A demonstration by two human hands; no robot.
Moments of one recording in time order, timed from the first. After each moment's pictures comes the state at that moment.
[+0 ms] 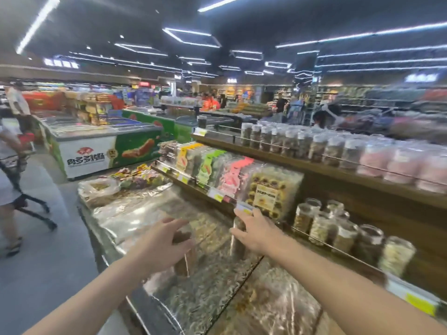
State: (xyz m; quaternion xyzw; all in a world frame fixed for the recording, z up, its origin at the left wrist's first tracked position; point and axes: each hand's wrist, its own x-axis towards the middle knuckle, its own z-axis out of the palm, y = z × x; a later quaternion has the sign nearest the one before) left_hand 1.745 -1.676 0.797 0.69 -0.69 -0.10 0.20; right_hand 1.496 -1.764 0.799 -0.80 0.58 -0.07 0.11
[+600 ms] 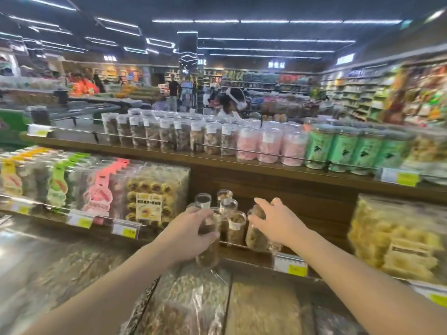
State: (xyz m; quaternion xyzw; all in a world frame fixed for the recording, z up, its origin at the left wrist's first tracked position) left_hand 1.429 -1.854 0.805 0.43 -0.87 -0.18 0.16; right_hand 1.181 -1.804 0.803 -0.59 0.80 -0.11 0.06
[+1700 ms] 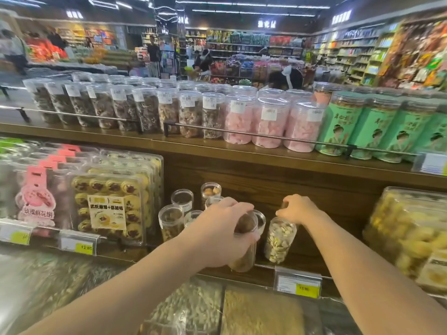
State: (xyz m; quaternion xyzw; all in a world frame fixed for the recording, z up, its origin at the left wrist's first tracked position) left_hand 1.305 -1.930 0.794 0.32 -0.91 -0.23 0.11; right_hand 1.026 -1.935 0.728 -0.42 0.89 -0.05 0.16
